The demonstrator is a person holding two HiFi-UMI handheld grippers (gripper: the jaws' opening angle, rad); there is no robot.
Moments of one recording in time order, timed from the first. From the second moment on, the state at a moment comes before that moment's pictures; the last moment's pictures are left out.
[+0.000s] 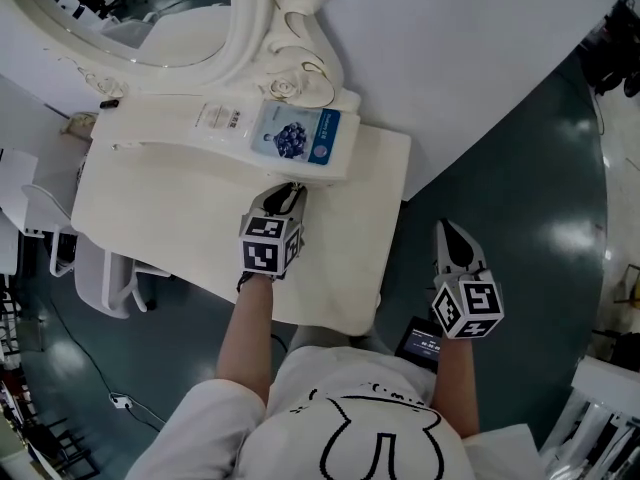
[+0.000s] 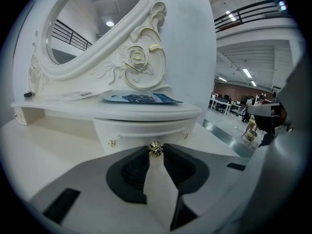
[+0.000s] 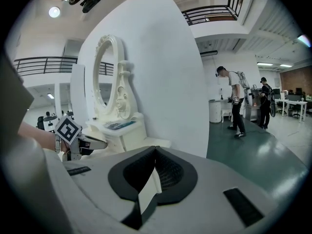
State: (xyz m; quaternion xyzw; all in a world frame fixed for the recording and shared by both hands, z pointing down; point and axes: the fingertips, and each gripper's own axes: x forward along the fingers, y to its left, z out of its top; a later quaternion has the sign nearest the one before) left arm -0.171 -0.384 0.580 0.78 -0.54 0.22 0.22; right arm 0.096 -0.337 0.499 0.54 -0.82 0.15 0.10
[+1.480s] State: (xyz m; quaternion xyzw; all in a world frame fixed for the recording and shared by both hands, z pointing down) left arm -0.175 -0.336 0.582 0.81 -0.48 0.23 0.25; right arm 0.041 -0.297 0.487 0.56 -0.81 0.16 0.10
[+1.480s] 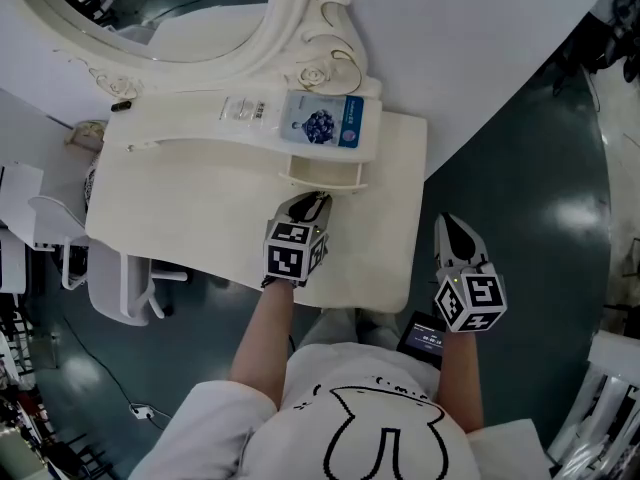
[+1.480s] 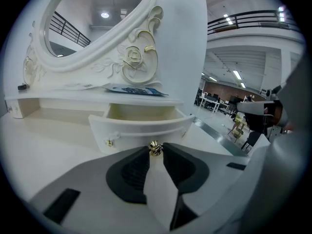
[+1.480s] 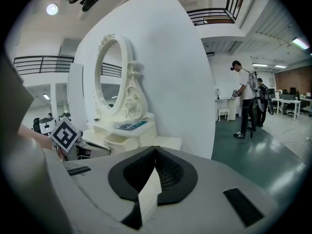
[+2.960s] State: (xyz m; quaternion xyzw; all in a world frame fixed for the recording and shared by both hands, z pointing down) left arm -0.184 -0.315 0.581 0.80 -0.49 0.22 0.26; right arm 0.033 -0.295 0.476 0.56 -0.81 0.15 0.10
